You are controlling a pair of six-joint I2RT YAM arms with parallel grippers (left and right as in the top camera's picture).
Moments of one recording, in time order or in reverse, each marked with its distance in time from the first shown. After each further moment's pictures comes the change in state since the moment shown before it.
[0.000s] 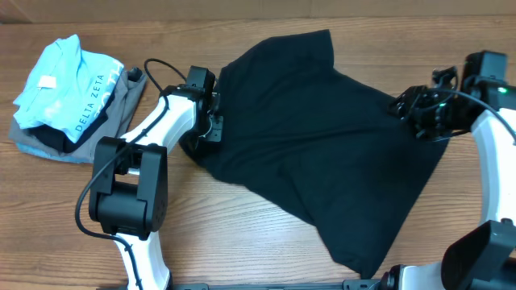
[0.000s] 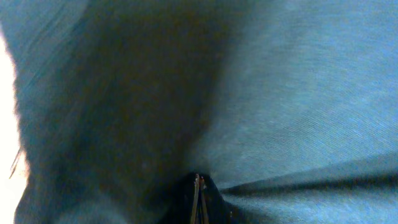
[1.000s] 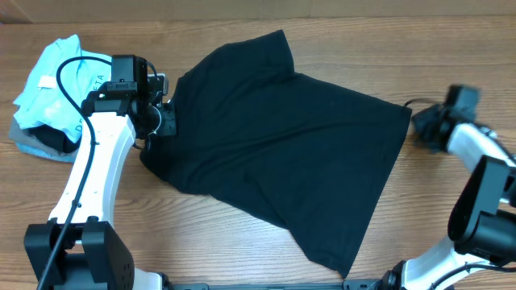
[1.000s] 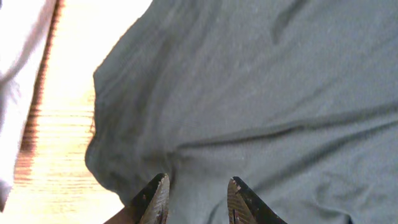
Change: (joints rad) left arm 0.220 -0.407 -0.046 -0.148 0.106 0.064; right arm -0.101 0.247 -0.309 0.789 0.489 0.396
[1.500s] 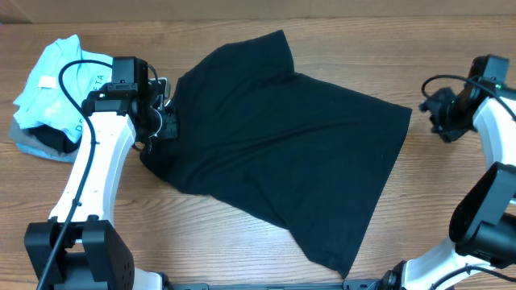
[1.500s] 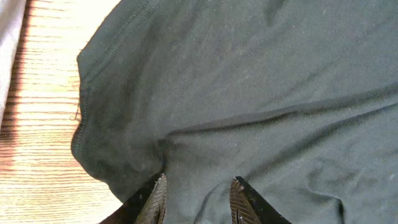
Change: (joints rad) left arm 0.000 0.002 0.000 -0.038 0.034 0.003; right arm -0.018 -0.008 0.270 -0.480 -0.097 -0.190
